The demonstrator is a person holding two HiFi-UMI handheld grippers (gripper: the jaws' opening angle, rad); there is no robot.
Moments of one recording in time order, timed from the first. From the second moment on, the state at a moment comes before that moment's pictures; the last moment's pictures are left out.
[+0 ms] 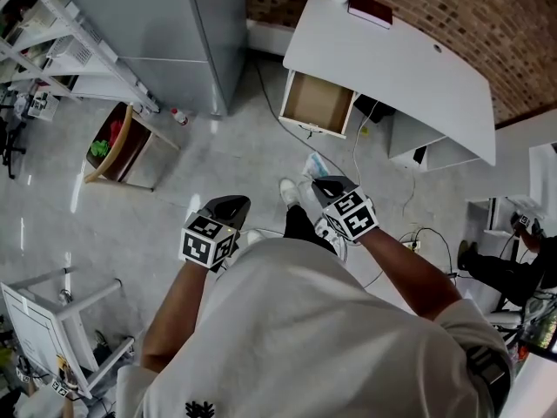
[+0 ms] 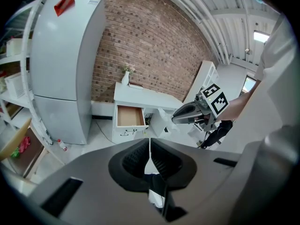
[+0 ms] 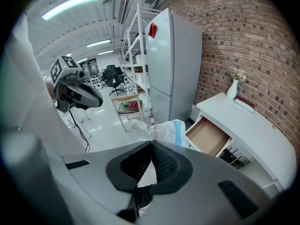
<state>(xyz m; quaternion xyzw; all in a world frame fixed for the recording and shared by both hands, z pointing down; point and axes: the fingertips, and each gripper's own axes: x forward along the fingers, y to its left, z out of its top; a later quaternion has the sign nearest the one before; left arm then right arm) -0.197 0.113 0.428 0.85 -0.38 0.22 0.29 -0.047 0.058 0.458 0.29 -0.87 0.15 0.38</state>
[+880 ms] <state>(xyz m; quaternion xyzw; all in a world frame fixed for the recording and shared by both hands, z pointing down) -0.203 0.120 0.438 0.84 -0.38 0.23 0.30 -0.056 0.067 0.462 0.28 -0.87 0.15 0.38</state>
